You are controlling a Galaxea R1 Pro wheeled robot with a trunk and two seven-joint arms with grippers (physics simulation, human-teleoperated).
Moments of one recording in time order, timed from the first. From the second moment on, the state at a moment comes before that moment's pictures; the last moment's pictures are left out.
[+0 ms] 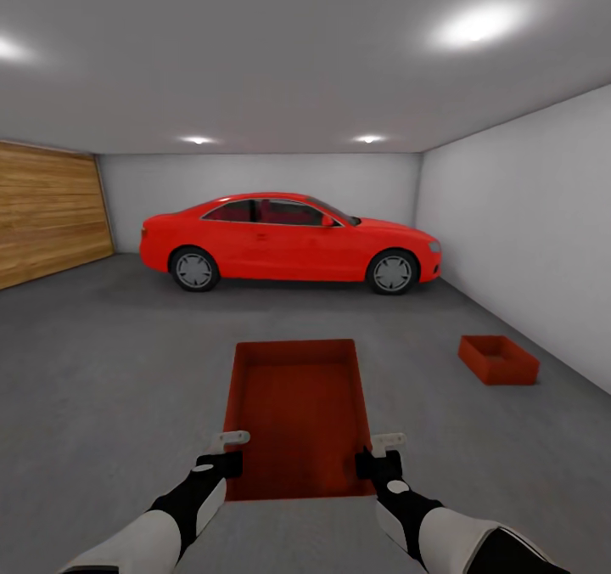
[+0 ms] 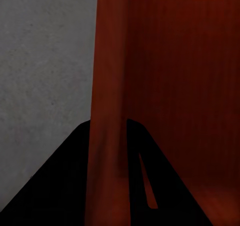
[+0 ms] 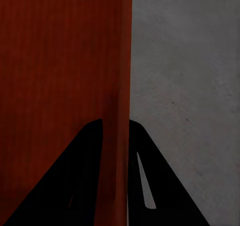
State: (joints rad) left arm -0.67 -0.10 0.03 -0.24 0.03 0.05 0.17; right arm -0.73 0.14 0.66 0.01 -0.55 -0.31 -0.16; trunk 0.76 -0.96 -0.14
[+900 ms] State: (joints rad) left arm -0.67 -0.10 0.03 -0.24 0.03 0.05 0.17; right arm -0.73 0.14 0.66 0.01 -0.55 -0.31 -0.16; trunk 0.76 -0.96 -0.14
